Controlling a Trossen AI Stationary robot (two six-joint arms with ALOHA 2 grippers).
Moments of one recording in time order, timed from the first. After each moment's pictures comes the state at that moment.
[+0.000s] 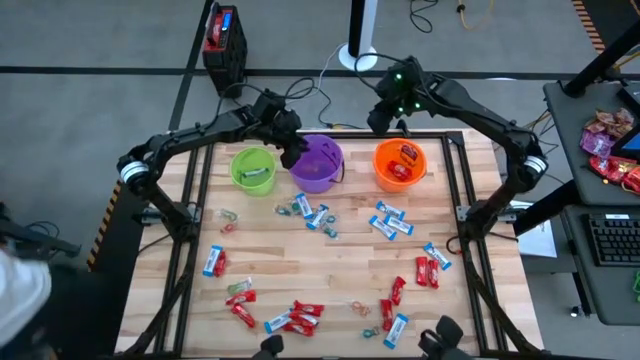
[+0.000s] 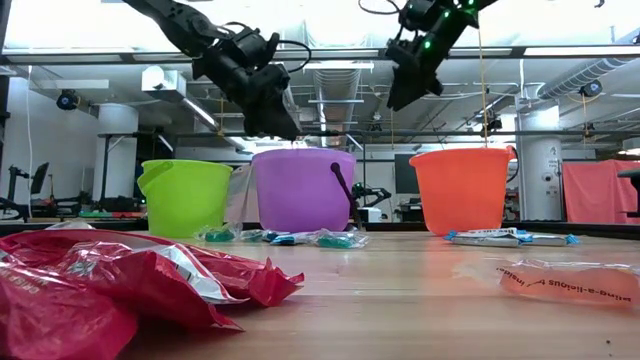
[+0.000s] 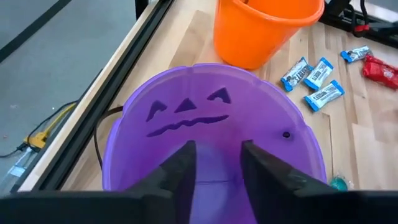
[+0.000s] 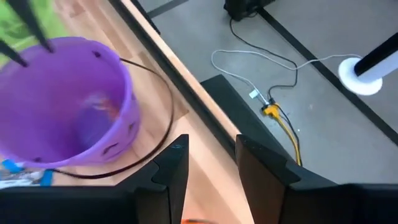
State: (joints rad) left arm 0.66 1.61 1.25 -0.39 0.40 0.14; right arm -0.74 1.58 1.60 -0.81 -0.09 -0.10
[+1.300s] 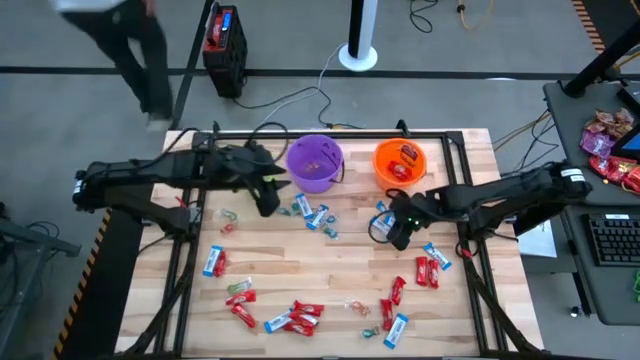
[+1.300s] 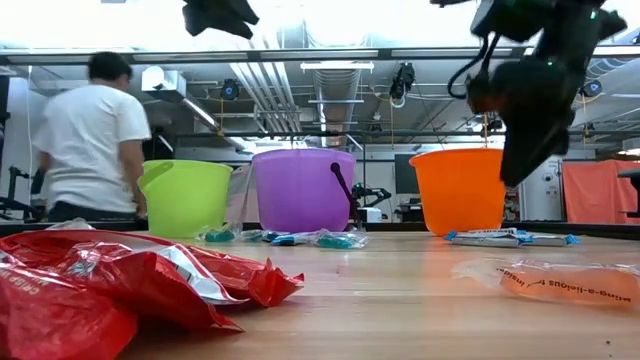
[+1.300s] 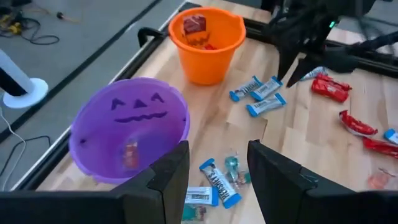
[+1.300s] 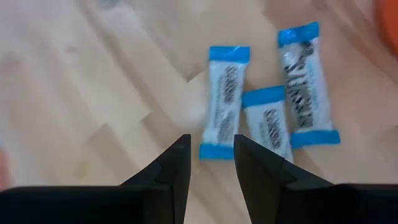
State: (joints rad) left arm 0.05 1.16 1.23 -0.69 -0.27 -0.25; right arm 0.05 1.19 0.68 -0.61 0.09 0.72
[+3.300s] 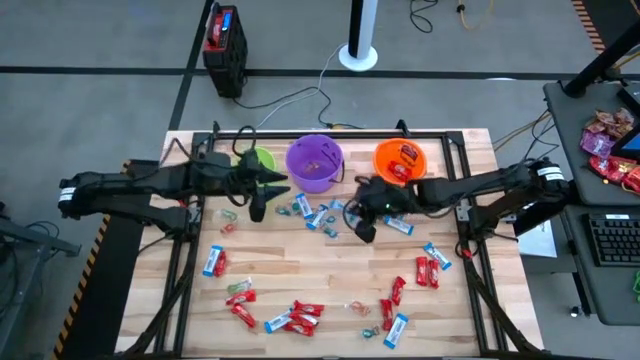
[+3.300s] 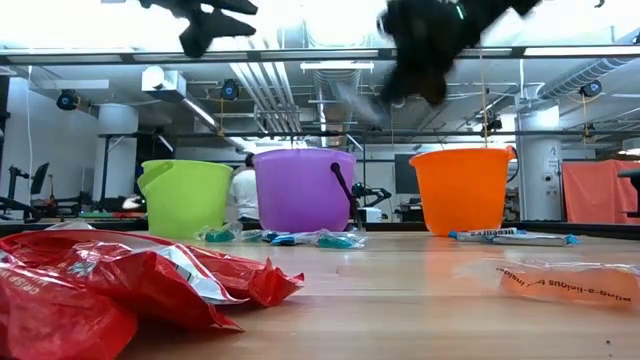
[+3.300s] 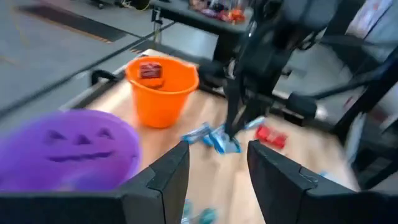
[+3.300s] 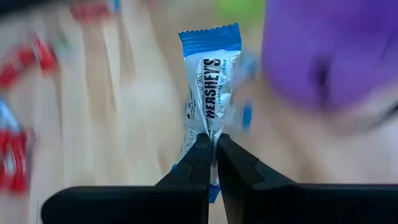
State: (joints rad) left arm 0.08 0.97 0.83 -0.12 -0.09 -0.32; right arm 0.02 1.40 1.00 -0.28 0.17 0.28
